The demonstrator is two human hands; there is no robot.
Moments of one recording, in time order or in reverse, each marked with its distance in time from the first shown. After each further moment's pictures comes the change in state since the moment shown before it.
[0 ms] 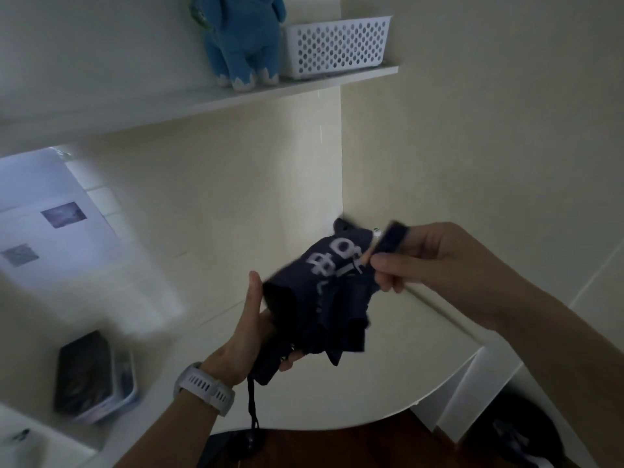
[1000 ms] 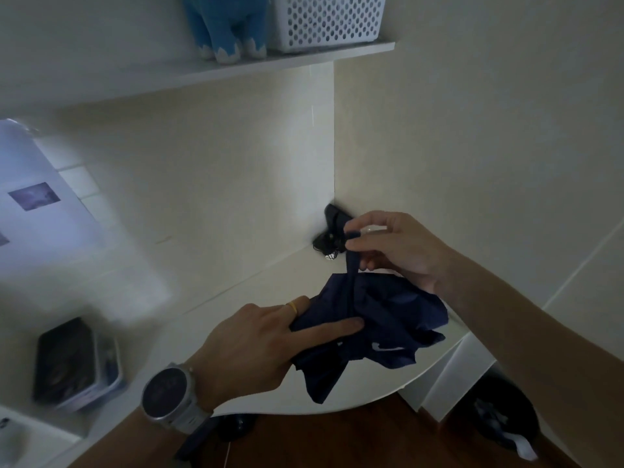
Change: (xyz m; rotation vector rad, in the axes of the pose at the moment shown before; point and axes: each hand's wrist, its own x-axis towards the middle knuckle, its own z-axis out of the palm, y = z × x) left_hand -0.021 0.017 0.034 1.867 0.042 0.556; right_hand 0.056 0.052 -0.002 0.128 0.063 0.311
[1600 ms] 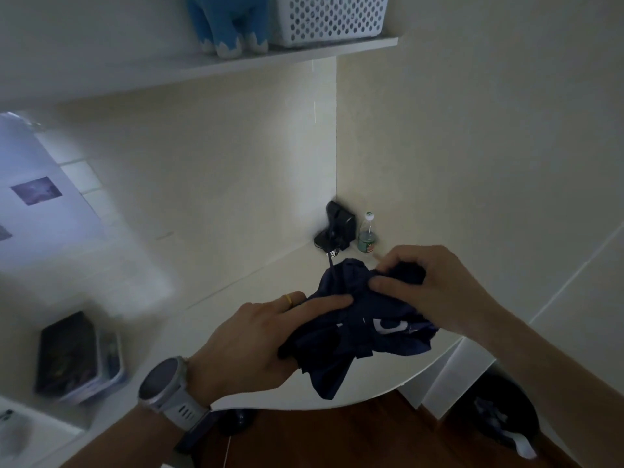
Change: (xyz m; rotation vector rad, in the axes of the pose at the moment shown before) left_hand 0.000 0.002 0.001 -0.388 -0.011 -0.147; right_hand -0.056 0.029 -0.009 -0.618 0.183 -0.290
